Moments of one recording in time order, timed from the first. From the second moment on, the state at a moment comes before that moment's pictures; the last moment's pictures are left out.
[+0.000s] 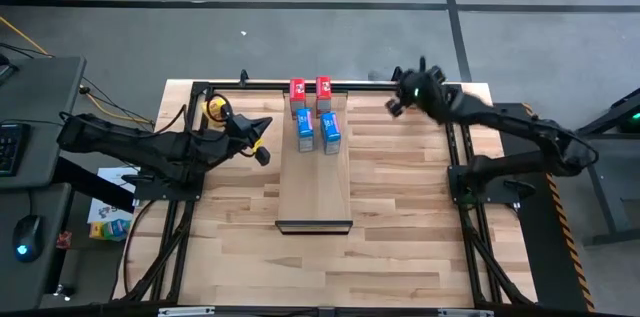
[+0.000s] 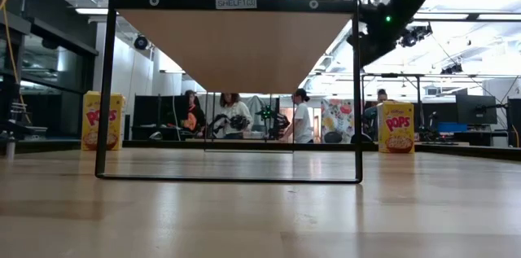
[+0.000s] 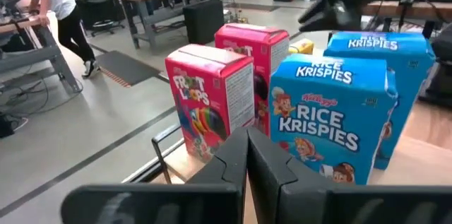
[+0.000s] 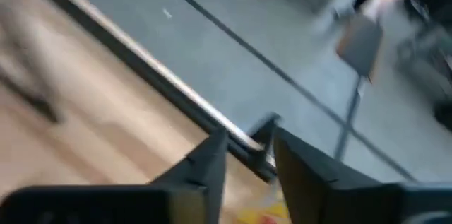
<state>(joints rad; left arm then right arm) -0.13 0.92 0.66 -0.02 -0.87 -0.12 -0.53 1.14 0.86 -0.37 0.58 -0.04</state>
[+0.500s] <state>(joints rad) -0.12 0.92 0.66 0.01 -0.82 -0.08 -0.91 1.55 1.38 -1.11 0.32 -0.15</state>
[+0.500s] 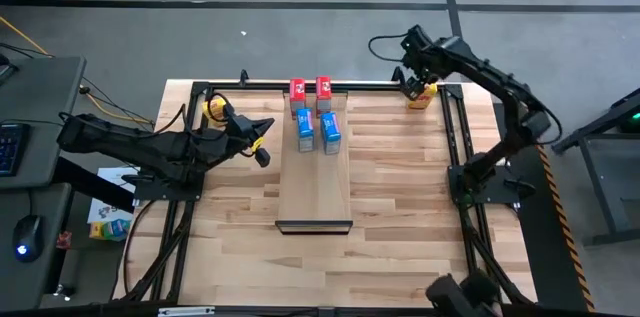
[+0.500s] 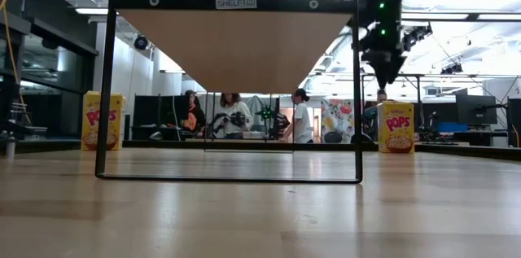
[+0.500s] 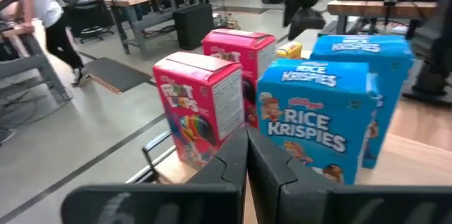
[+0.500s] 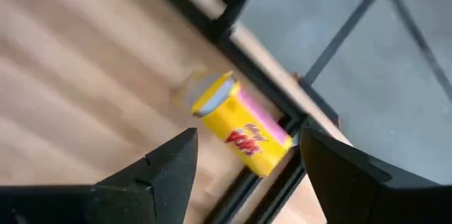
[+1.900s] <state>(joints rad) -0.13 0.92 0.66 0.00 -0.76 -0.07 -0.93 1.83 1.44 -1.24 0.34 -0.49</state>
